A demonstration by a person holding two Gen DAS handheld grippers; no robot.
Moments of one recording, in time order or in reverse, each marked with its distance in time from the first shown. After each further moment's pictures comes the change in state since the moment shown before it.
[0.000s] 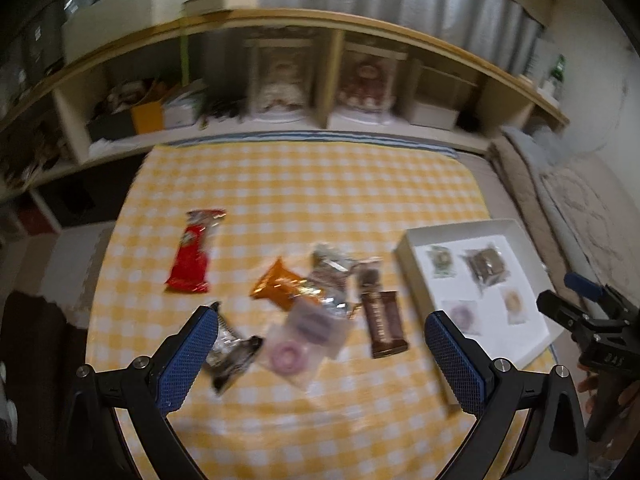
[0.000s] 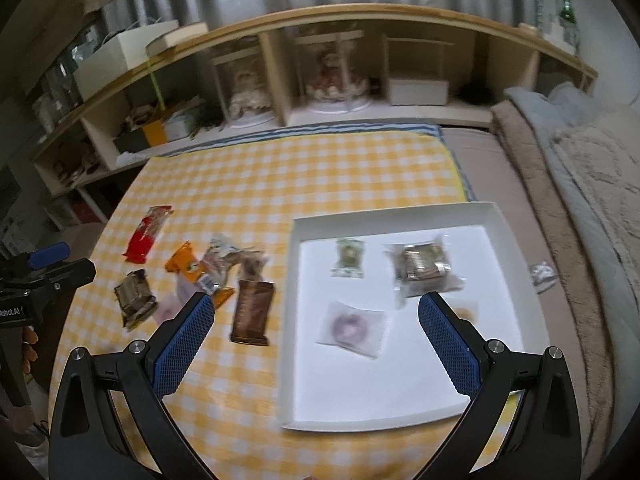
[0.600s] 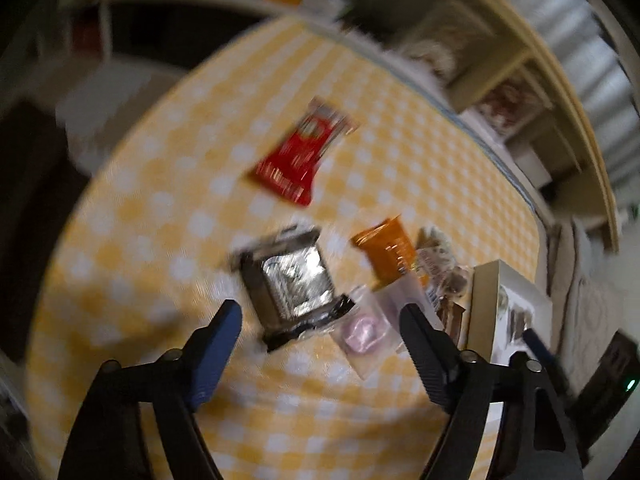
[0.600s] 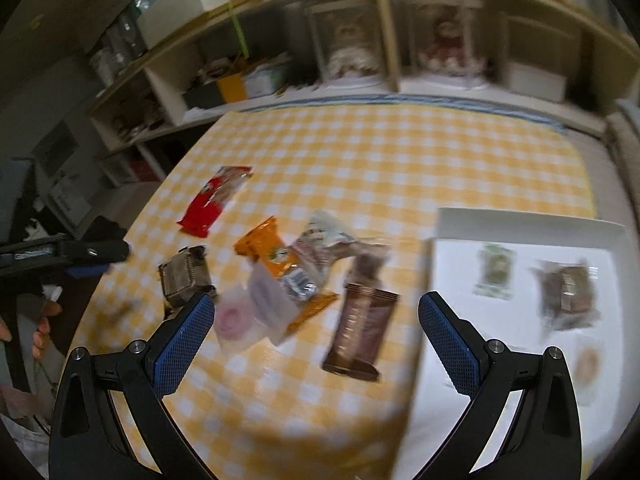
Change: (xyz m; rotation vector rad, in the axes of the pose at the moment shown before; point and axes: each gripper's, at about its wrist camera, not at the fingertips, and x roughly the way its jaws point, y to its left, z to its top) left arm 0.078 0.133 -0.026 -0.567 0.219 -0.029; right arm 0.103 0.085 -0.006 -0.134 0.072 0.267
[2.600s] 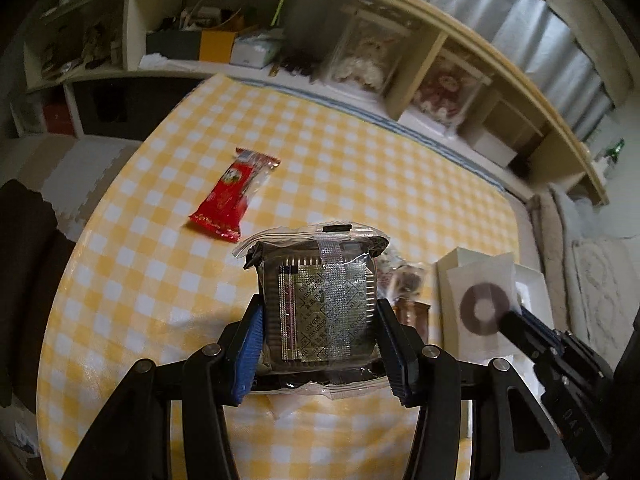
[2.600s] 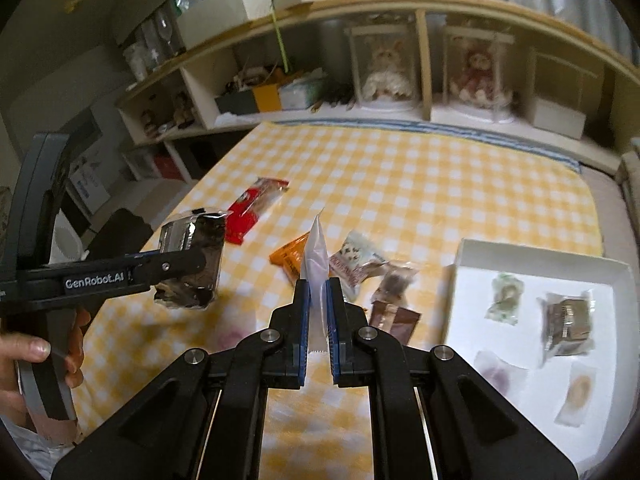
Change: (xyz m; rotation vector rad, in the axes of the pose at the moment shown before) left arm -0.043 -0.080 -0.045 0.269 -0.182 0.028; right arm -0.034 0.028 0.008 -0.087 -0.053 0.016
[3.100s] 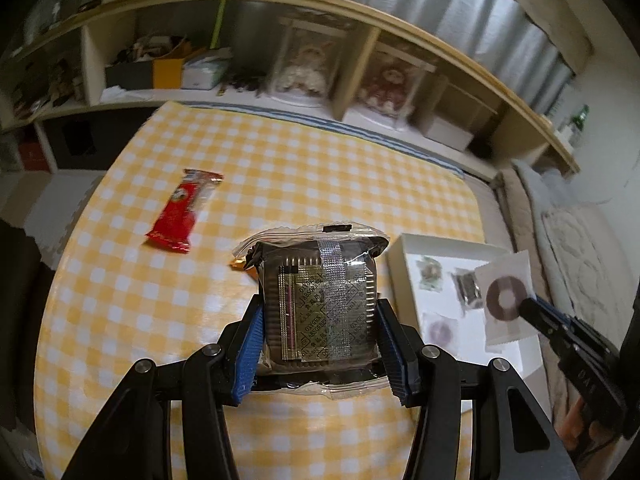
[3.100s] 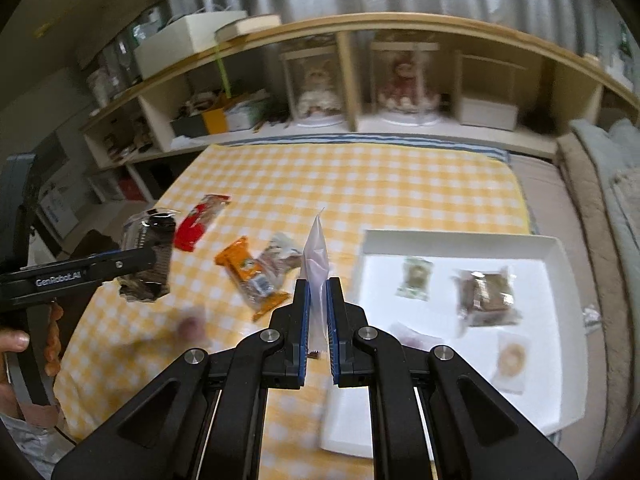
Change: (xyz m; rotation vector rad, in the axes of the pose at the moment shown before) left arm -0.019 -0.047 -0.013 0.127 -0.016 -0.068; right arm -0.072 -0.056 -0.017 0.087 -0.042 -0.146
